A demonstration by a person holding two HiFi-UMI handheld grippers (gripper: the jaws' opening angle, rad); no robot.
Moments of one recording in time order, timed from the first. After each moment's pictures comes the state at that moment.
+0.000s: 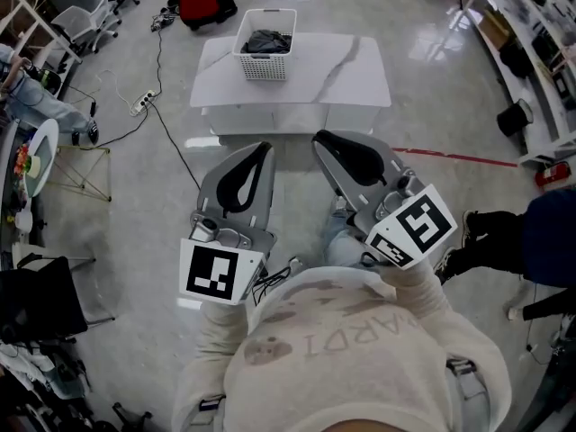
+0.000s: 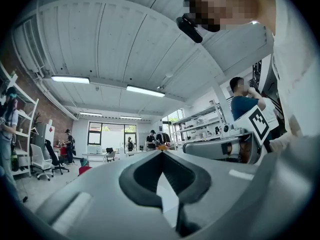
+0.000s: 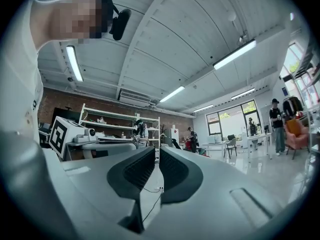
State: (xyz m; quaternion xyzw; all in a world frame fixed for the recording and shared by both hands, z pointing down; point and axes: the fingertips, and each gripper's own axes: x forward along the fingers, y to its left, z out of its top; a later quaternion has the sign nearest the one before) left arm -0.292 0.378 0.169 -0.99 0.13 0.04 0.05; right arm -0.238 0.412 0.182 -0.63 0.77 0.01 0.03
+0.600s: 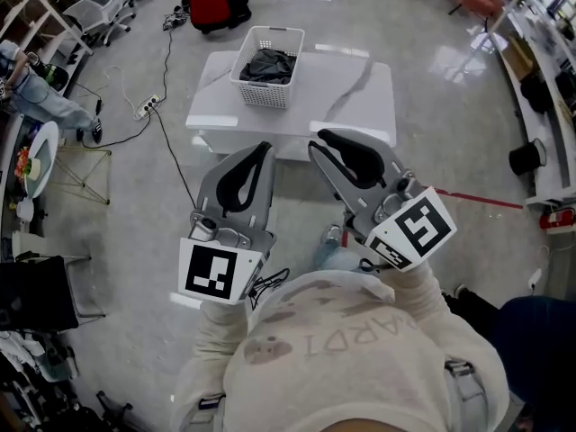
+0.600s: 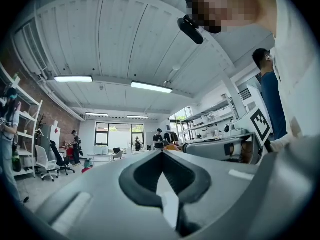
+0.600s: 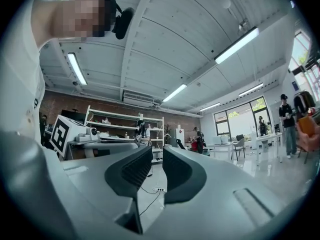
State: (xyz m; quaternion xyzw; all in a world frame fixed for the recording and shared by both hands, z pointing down) left arm -0.127 0.292 0.166 -0.98 0.19 0.03 0.05; right arm -0.073 0.324 0.179 -0.59 0.81 0.02 0.03
